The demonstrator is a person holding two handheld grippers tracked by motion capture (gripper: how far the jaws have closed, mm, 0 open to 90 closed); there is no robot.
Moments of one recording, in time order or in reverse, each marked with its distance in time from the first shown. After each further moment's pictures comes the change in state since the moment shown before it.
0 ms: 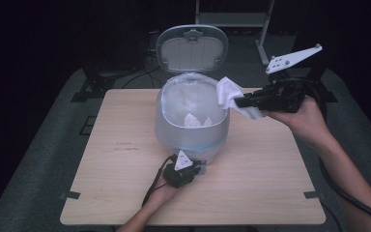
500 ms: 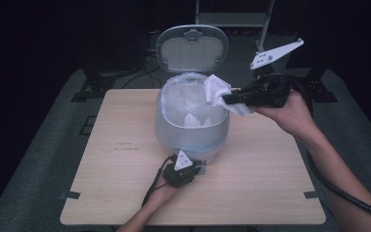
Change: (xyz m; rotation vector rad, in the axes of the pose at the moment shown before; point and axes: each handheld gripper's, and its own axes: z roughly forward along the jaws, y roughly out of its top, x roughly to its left) left arm 0.000 0.000 0.000 0.004 -0.002 0.001; right arm 0.004 0.020 0.021 0.017 0.026 -0.023
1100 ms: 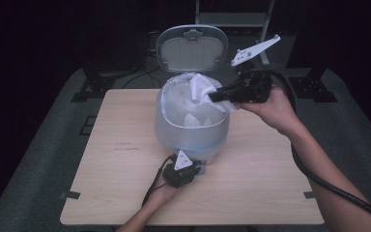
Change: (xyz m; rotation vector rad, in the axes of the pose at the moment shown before) left arm 0.000 0.000 0.000 -0.003 -0.002 -0.002; right arm -0.002 0.018 0.029 0.025 0.028 -0.011
